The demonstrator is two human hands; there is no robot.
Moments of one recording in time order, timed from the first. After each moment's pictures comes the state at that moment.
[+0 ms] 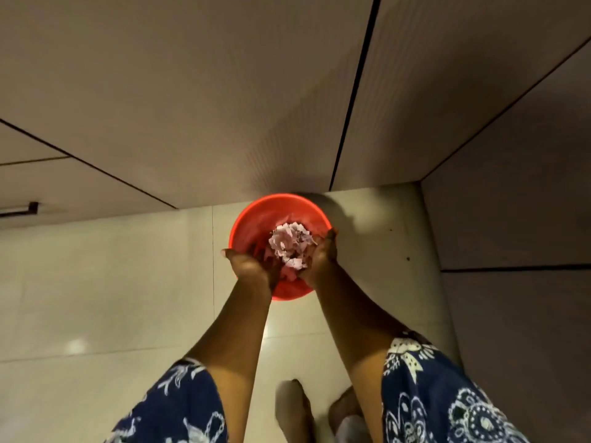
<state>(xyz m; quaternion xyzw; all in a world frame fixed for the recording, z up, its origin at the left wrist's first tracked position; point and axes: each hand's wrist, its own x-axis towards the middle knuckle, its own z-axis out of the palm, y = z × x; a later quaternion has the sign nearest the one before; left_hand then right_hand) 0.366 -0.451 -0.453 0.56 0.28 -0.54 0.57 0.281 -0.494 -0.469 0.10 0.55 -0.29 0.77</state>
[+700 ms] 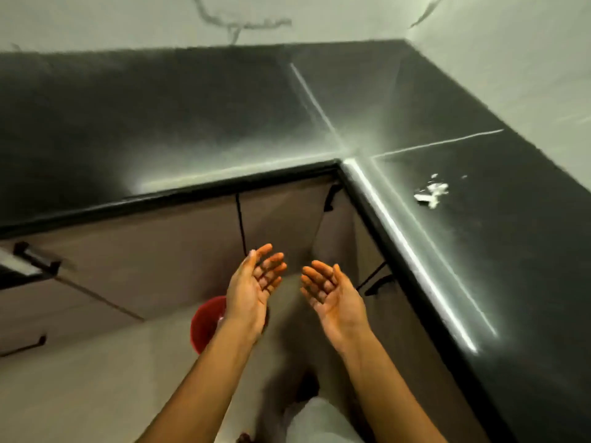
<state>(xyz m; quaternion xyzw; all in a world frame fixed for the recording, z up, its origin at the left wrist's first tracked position) 0.234 -0.428 0.027 0.48 -0.15 -0.67 0.55 0.094 -0.413 0.022 -0.08 0.48 -0.53 0.70</state>
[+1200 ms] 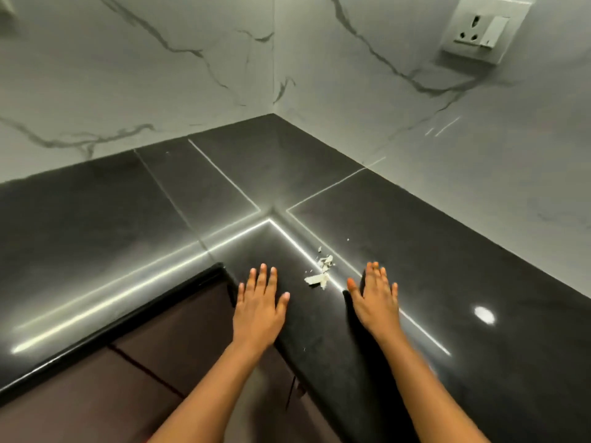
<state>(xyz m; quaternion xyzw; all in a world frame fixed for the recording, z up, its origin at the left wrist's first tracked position) 0.040 -0.593 0.033 0.55 -0.81 -0.16 0.10 -0.174 -0.525 0.044 -0.45 0.87 -0.18 0.12</state>
